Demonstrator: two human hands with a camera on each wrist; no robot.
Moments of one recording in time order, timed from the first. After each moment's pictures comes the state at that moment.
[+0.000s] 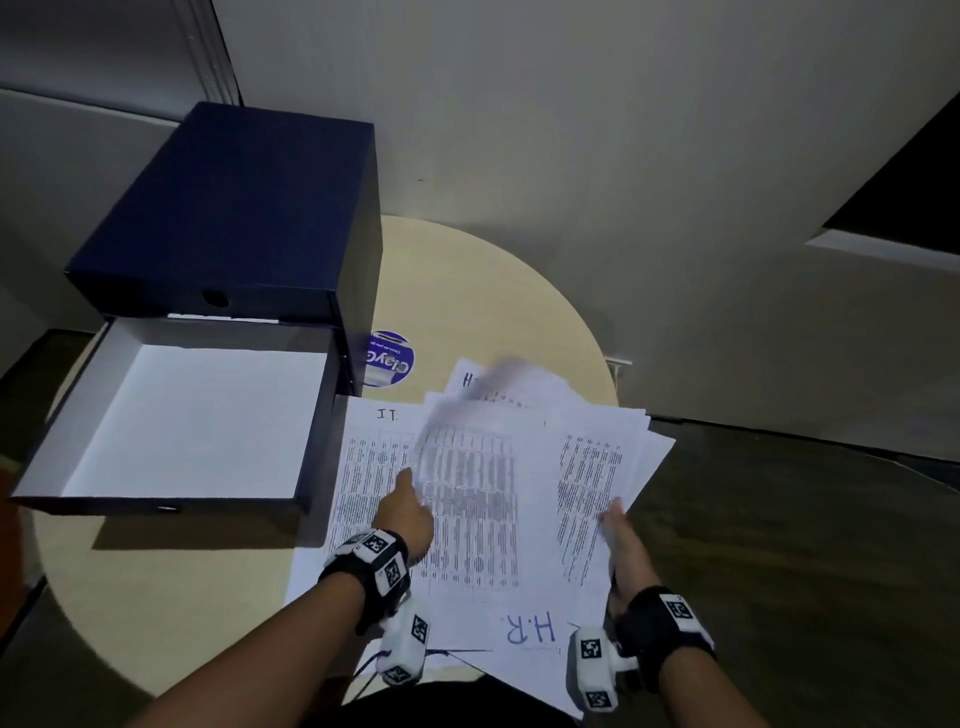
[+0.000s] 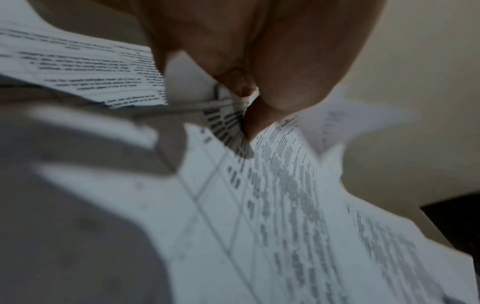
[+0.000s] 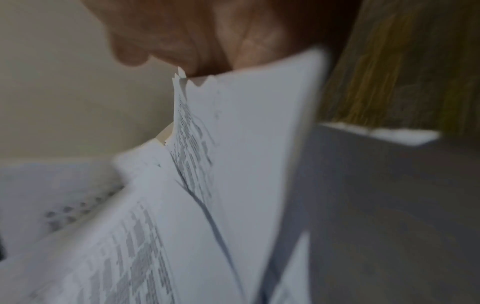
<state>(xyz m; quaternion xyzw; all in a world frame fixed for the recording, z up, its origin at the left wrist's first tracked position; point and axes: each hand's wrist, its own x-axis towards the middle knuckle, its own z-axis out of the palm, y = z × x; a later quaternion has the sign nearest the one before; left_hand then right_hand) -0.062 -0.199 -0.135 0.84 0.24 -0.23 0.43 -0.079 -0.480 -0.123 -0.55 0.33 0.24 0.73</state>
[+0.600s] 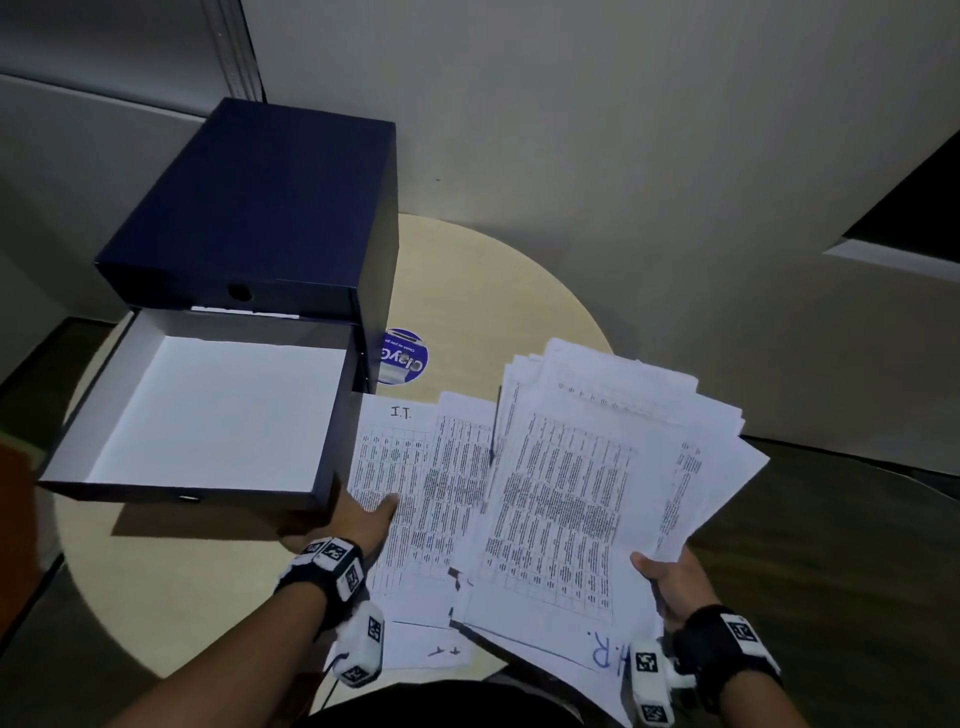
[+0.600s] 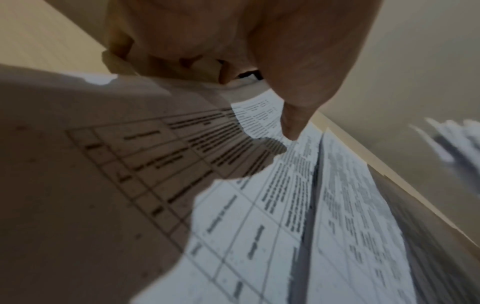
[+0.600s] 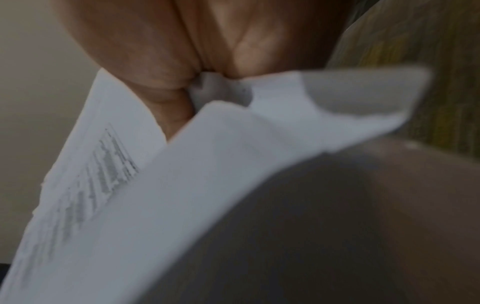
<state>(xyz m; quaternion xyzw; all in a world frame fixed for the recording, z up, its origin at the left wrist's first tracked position) -0.074 -0.123 -0.186 0.81 0.39 -0.25 0.35 -0.077 -0.569 -0.191 -0.70 0.39 0.18 0.57</state>
